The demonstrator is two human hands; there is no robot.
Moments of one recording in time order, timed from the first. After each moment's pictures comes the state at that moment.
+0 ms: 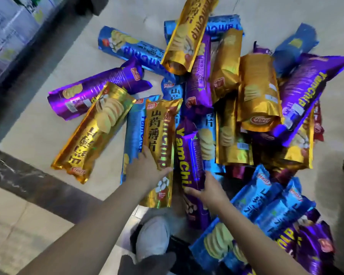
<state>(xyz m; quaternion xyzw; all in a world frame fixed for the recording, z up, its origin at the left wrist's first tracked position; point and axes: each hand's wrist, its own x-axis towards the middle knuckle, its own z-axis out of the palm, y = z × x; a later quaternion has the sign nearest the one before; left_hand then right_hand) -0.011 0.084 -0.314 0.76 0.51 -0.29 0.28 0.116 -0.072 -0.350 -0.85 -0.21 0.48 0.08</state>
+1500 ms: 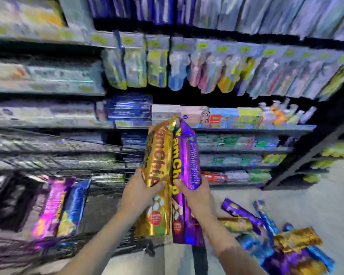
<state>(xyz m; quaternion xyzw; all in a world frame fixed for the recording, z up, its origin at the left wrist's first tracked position) -0.512 -0.153 0.451 0.34 0.82 0.36 0.30 -0.358 -0.081 0.428 -0.59 -0.58 0.50 0.26</state>
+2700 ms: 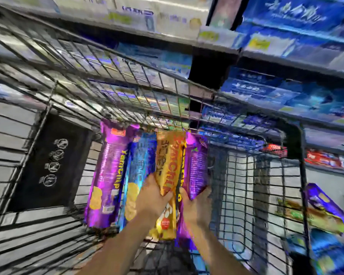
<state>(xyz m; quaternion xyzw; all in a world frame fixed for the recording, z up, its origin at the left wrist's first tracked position) -0.822 -0.217 0.103 0.18 0.90 0.11 0.38 -0.717 -0.158 0.077 -0.69 -0.62 0.35 -0.10</state>
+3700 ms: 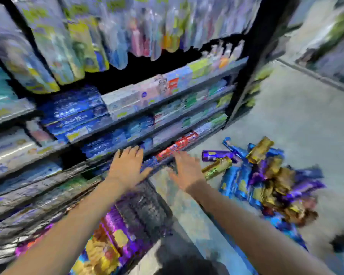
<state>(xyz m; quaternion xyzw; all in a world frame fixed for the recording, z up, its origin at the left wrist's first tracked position) -0.645 -0.077 0.418 0.79 0.61 -0.10 0.05 -0.456 -0.089 0.377 -0.65 -0.75 0.15 0.02</state>
